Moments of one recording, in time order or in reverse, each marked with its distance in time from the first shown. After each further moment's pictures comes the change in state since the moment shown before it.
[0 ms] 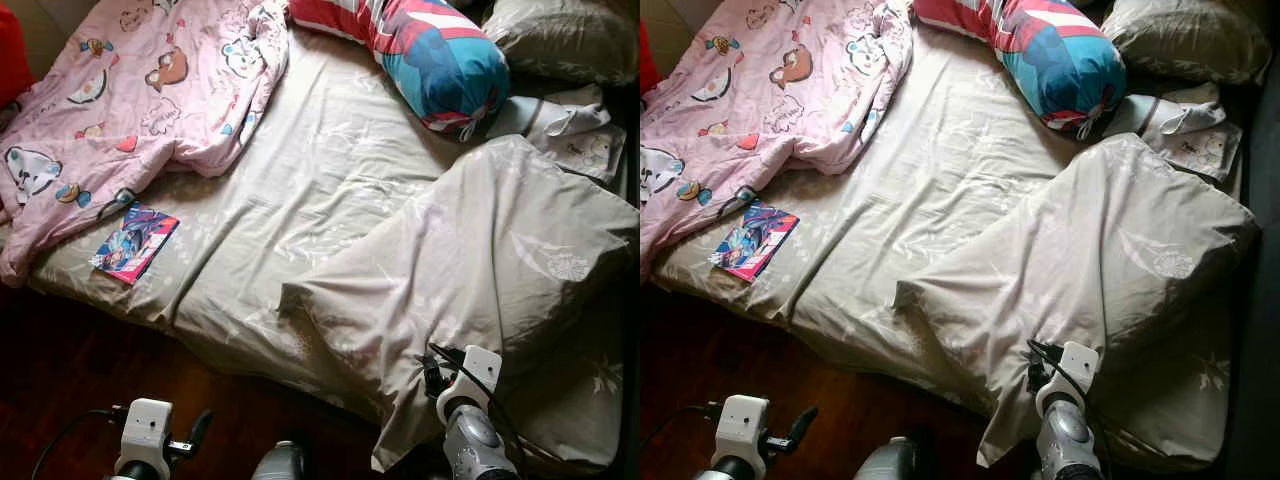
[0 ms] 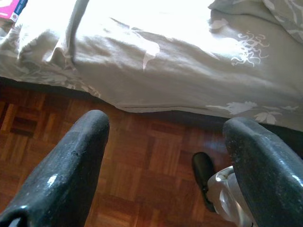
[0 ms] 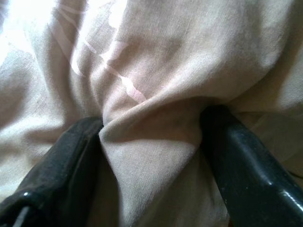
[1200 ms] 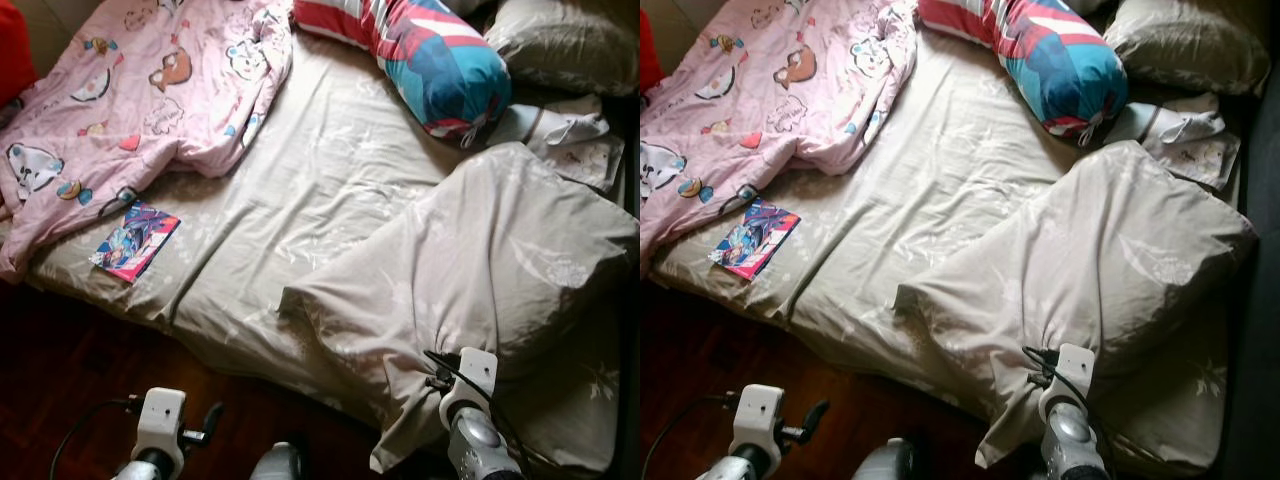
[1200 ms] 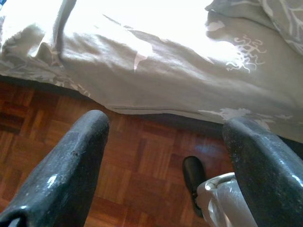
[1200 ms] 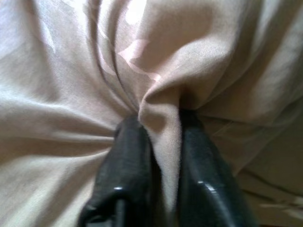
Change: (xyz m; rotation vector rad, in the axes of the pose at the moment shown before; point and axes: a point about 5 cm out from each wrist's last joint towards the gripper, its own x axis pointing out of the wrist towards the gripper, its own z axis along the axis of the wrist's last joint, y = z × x) left arm 0.025 -0.011 0.003 -0.034 0.023 -0.006; right arm 0.001 -0.016 0.002 -0.153 0.023 -0.076
